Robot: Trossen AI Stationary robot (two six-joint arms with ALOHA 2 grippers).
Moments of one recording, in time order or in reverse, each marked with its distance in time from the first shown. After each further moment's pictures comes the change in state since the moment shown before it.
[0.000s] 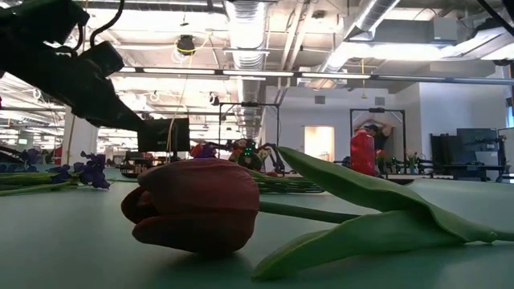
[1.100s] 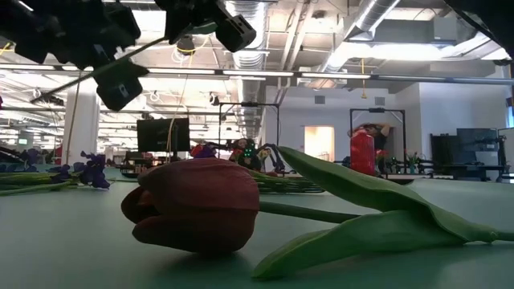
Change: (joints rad) left arm 0.074 0.128 0.146 0.134 0.641 -0.308; right arm -0.156 0.001 -0.006 -0.156 -0.074 0.194
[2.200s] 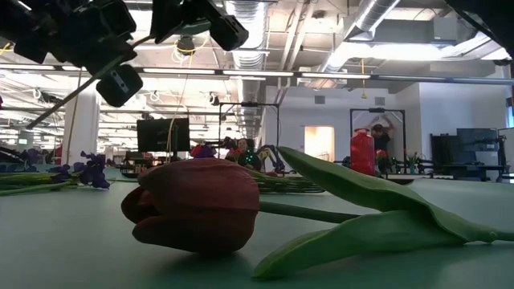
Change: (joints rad) left arm -0.001 -0.028 -0.001 -0.009 0.065 0.082; right arm 0.000 0.000 0.000 0.023 -0.161 -0.045
